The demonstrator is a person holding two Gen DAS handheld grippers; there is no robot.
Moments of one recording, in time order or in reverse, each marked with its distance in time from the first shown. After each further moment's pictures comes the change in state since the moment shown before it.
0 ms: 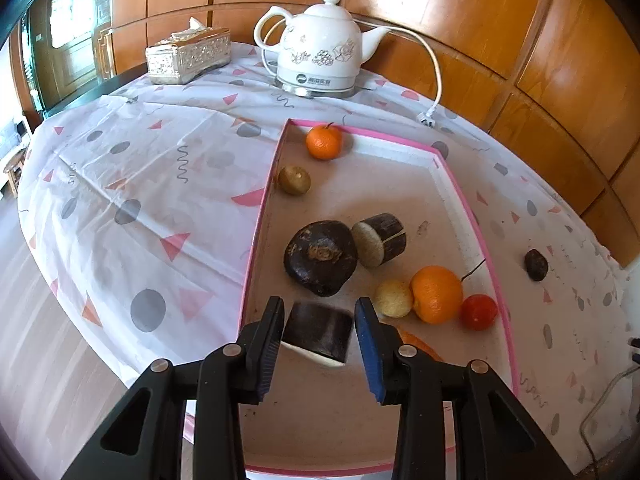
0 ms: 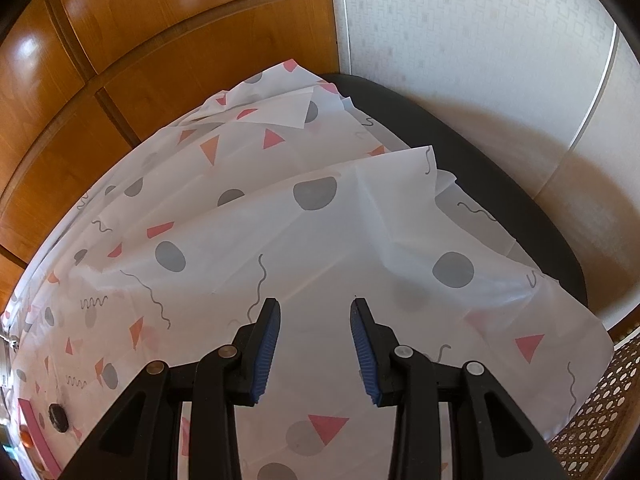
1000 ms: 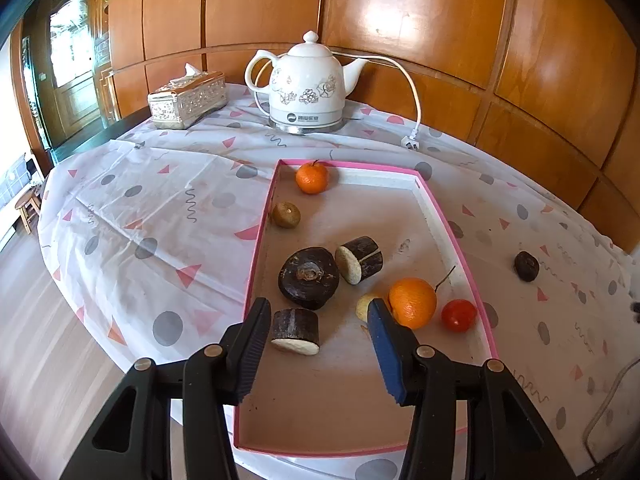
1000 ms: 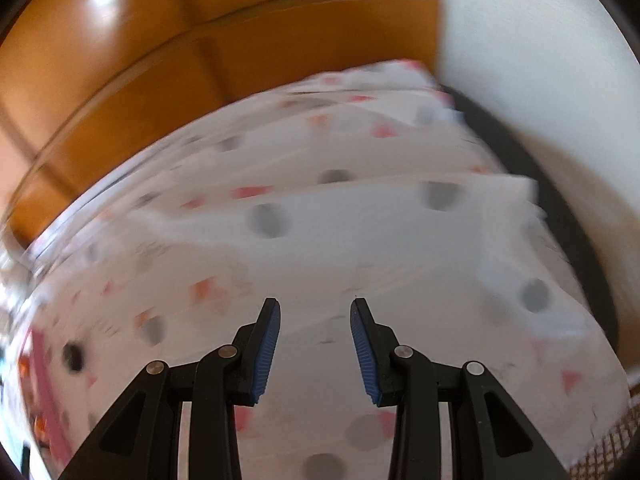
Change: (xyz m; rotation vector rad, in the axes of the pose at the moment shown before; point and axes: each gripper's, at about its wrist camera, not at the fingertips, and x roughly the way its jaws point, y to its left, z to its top) left arm -0.034 -0.019 -0.004 0.077 -0.115 0.039; right arm -0.005 0.061 -0.020 -0.270 0.023 0.213
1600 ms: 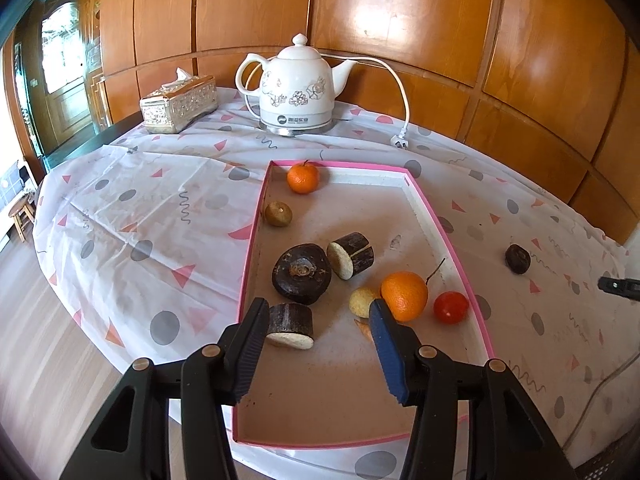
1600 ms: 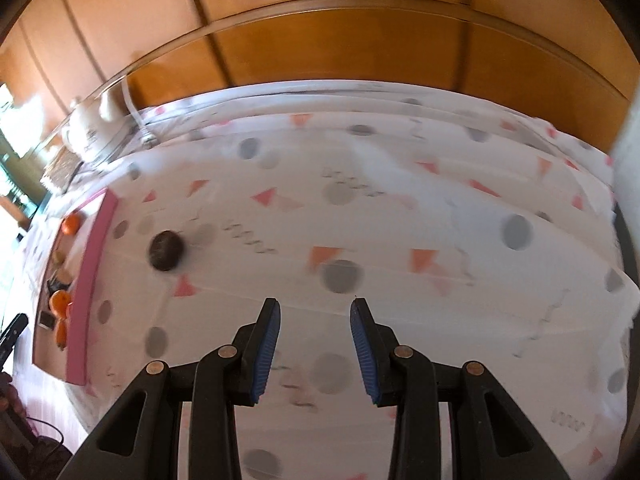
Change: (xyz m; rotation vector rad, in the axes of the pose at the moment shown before) left arm -0.006 -0.002 -0.005 0.027 -0.011 -0.027; right arm 0.010 0.150 -0.042 -0.461 0.077 0.222
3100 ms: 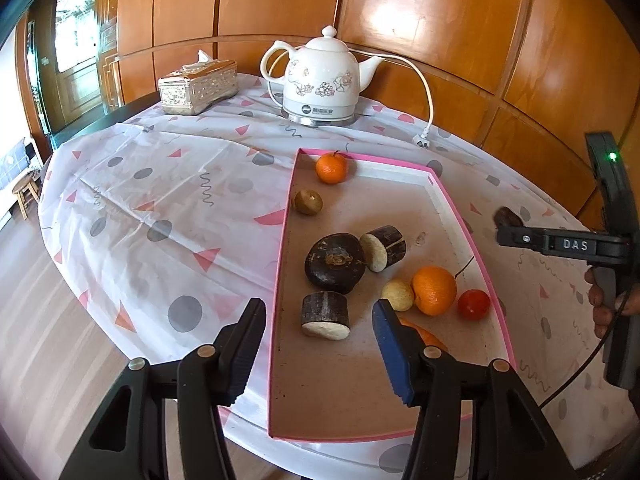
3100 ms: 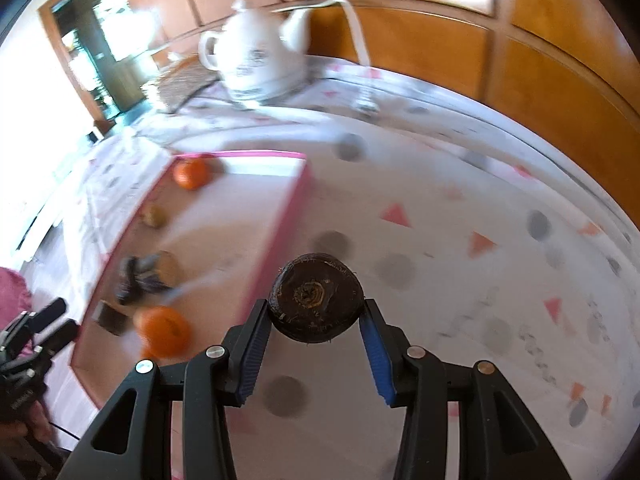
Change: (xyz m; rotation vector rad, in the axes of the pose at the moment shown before) left arm 0.003 0.029 -0.006 -0.073 0.025 0.009; right arm 0.070 0.249 0.035 -0.394 0.048 0.221
